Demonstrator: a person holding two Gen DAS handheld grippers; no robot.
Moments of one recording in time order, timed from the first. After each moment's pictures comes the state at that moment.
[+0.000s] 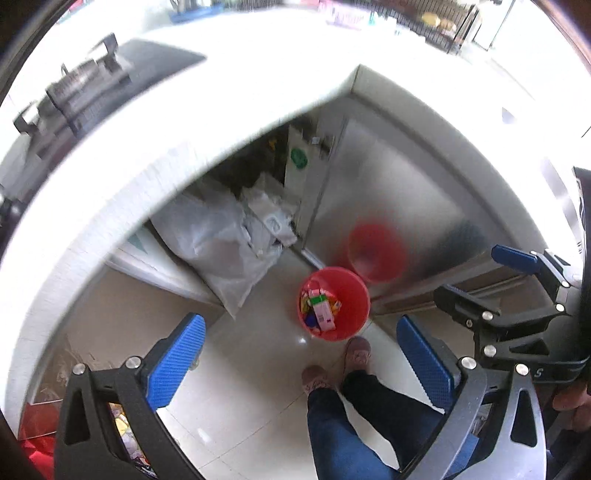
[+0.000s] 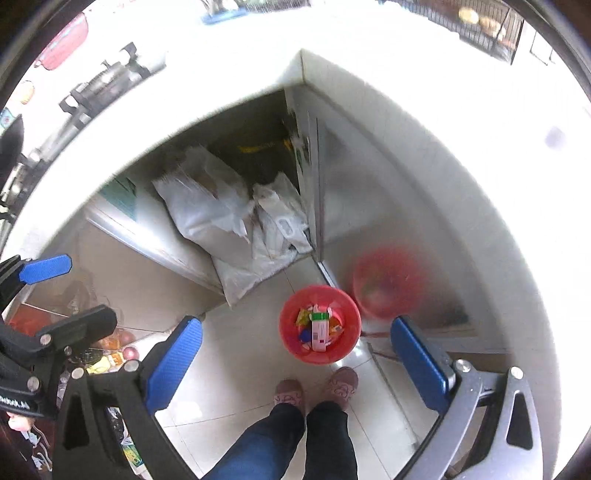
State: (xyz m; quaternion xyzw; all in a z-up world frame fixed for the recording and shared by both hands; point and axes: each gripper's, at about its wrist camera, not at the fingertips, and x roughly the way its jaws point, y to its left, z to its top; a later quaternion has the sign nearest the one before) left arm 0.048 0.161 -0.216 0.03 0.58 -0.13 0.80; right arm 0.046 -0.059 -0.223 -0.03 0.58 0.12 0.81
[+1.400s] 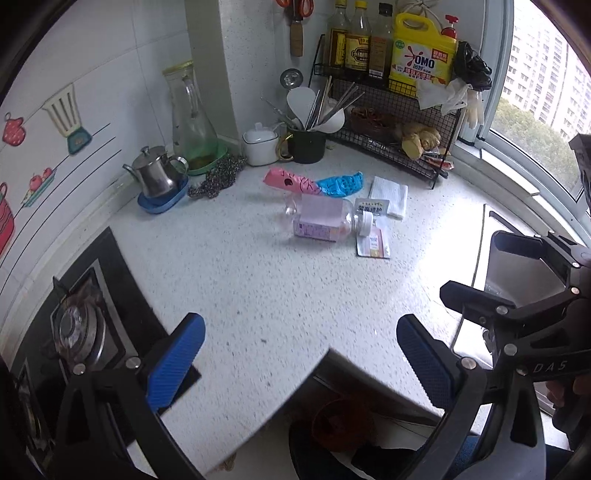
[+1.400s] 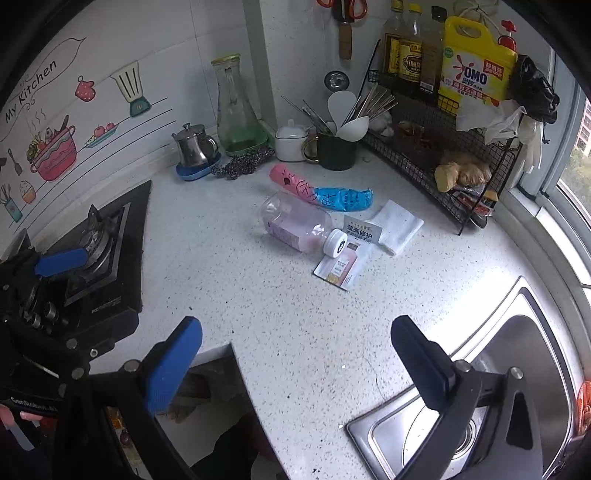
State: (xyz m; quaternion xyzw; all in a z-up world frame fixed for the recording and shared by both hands) left arm 0.264 0.070 -0.037 0.09 0.46 -0.15 0.87; right arm 0.239 -0.120 -0.052 -0.03 0.46 0.13 0.88
